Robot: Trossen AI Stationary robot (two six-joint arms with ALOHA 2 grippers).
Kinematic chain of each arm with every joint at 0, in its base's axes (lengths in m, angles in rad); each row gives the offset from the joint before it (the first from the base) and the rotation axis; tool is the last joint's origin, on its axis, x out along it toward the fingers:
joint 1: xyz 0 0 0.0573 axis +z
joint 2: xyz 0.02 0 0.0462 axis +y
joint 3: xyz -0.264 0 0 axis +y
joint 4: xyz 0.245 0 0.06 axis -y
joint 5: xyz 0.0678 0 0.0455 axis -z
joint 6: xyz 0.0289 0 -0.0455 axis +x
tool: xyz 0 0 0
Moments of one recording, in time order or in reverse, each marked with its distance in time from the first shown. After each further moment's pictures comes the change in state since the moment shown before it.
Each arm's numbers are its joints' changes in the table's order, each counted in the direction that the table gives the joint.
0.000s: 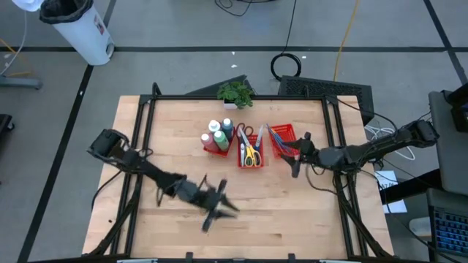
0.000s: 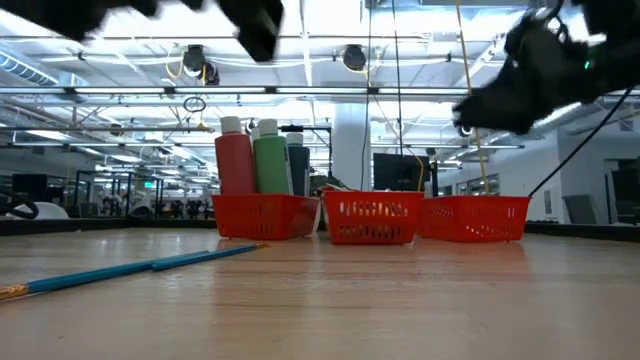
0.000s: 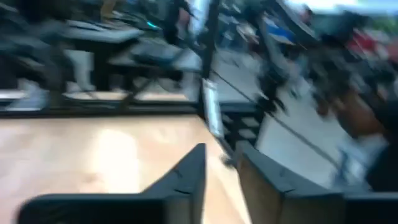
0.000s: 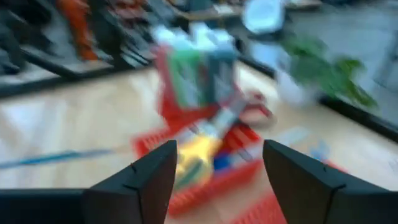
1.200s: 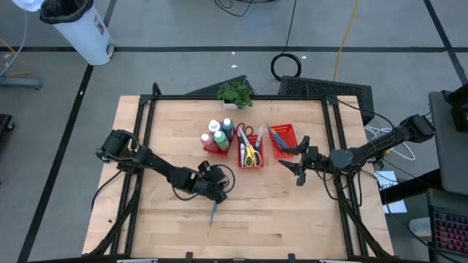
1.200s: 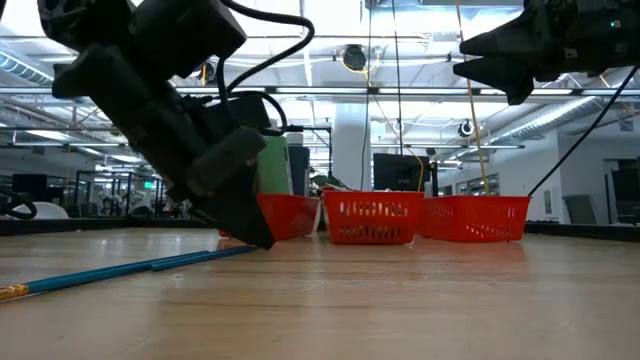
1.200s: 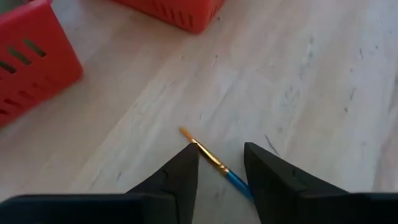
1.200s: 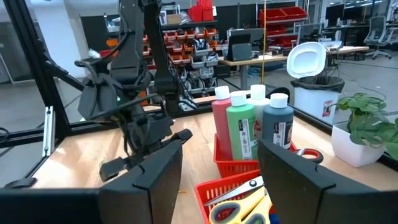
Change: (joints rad) left arm 0.105 0.086 -0.046 -0.893 -0.409 -0.544; right arm 0.145 0.015 0.000 0.304 -0.020 -0.140
